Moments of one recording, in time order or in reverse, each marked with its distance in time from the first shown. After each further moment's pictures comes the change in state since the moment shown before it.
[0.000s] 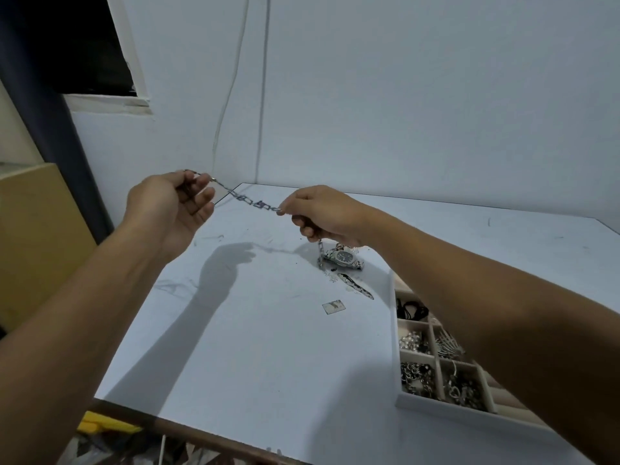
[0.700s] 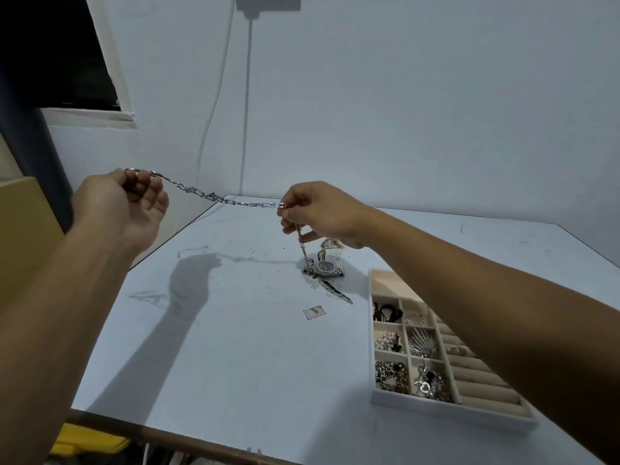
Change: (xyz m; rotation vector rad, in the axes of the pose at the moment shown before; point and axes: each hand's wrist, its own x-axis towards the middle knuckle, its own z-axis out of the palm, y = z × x) left_hand 0.005 0.022 -0.009 -0.256 0.083 0.041; right_hand -0.031 -0.015 -0.016 -0.131 0.085 -0.112
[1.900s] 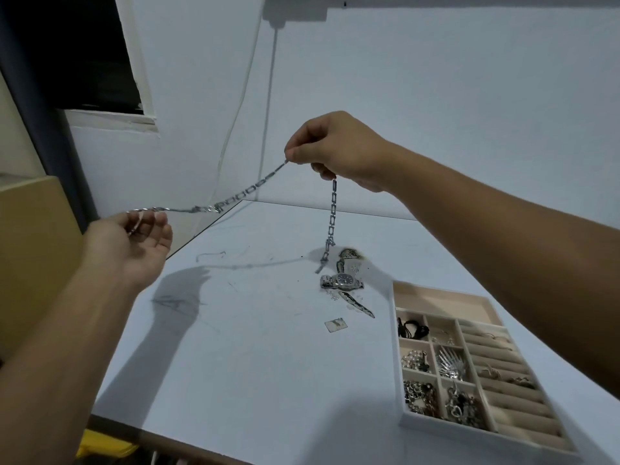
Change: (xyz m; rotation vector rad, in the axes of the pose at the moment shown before) left_hand 0.000 -0.005 -0.048 -0.127 0.094 -0.089; right_hand 0.028 -0.077 -0.025 -0.183 0.132 -0.183
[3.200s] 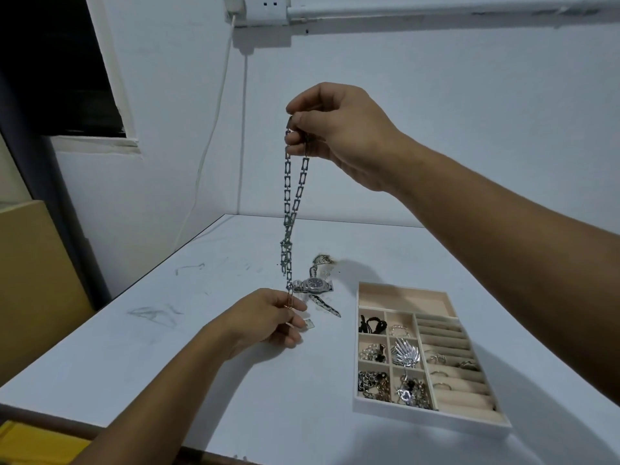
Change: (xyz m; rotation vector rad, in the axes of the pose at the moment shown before) left_hand -0.095 -0.144 0.038 1.058 -0.611 -0.347; right_hand -0.055 -0.028 -0.044 0.455 0.190 -0.121
